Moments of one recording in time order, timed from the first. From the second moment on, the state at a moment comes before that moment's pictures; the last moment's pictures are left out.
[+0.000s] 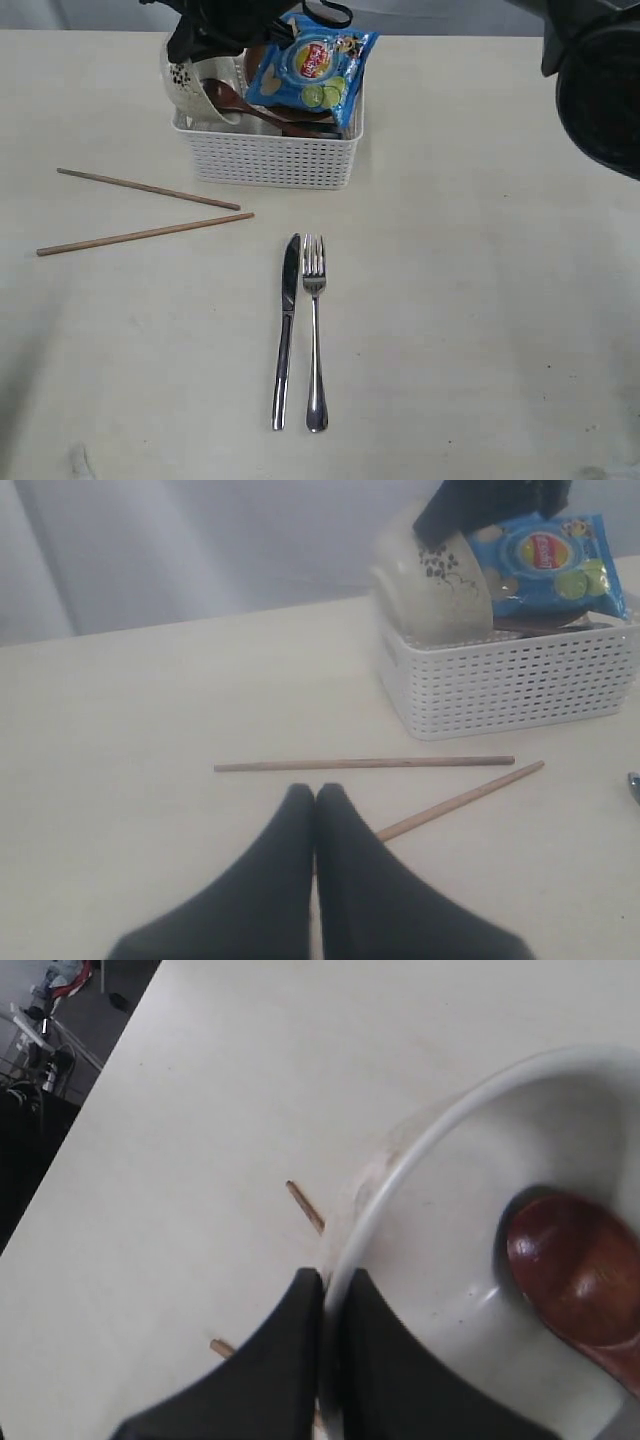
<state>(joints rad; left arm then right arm) -0.21 0.00 0.00 0.01 0.33 0.04 0.60 2.29 -2.06 0.77 0.85 -0.25</state>
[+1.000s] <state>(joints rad) -0.21 0.00 0.00 0.01 0.33 0.04 0.63 2.30 -2.06 0.52 0.89 -0.13</state>
